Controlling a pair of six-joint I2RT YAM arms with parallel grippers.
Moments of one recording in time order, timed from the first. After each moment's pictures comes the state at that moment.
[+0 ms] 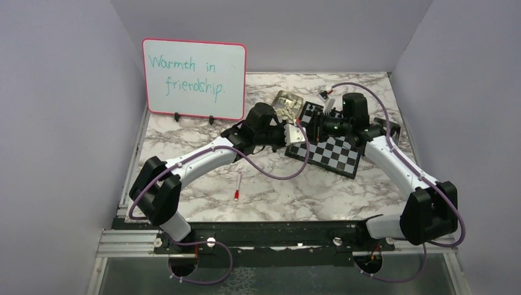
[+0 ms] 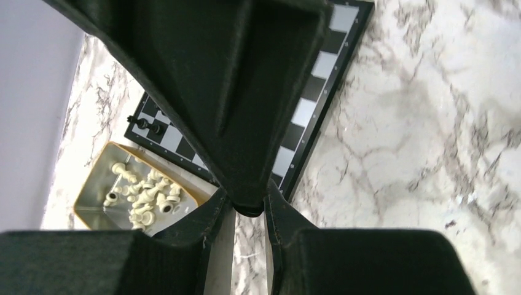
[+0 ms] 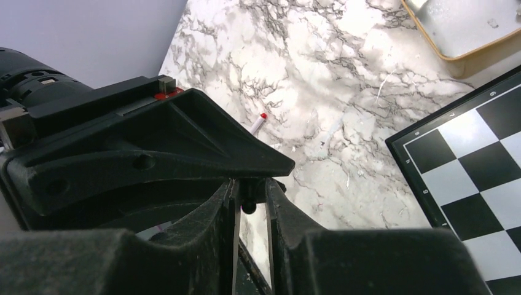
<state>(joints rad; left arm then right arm) -0.78 1.59 1.18 -0.06 0.51 0.68 0.29 1.35 1.01 -0.24 -0.80 0.36</state>
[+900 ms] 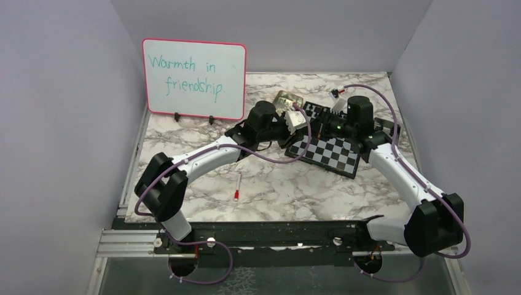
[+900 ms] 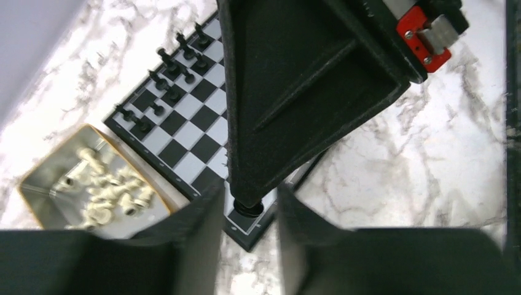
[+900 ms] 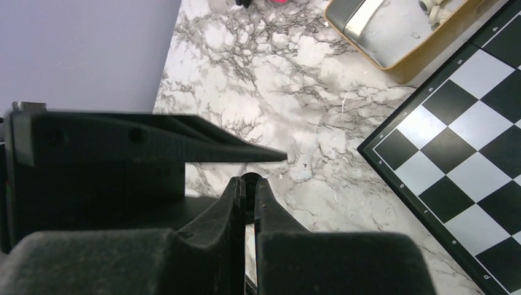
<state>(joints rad) -0.78 1.64 1.19 0.13 0.45 0.29 0.29 1.26 0.95 -0.16 -0.59 0.54</state>
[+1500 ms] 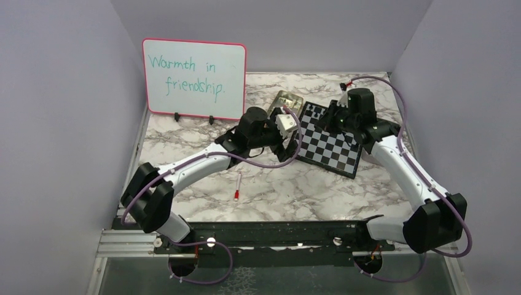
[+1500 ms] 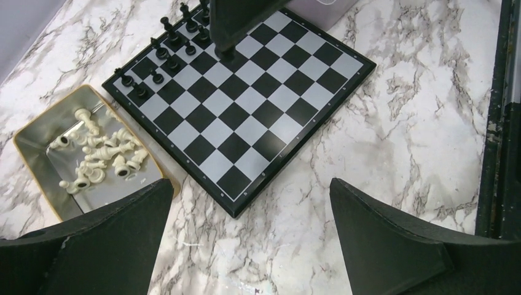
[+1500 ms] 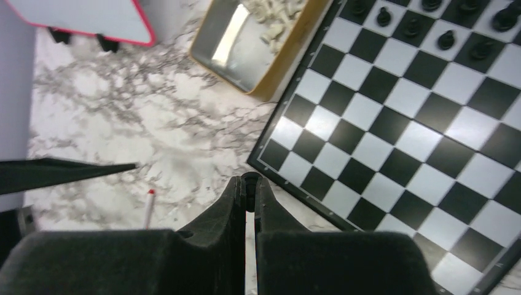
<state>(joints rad) -0.78 1.54 1.08 0.12 0.40 0.23 0.29 1.27 1.08 -0.40 -0.21 0.42</state>
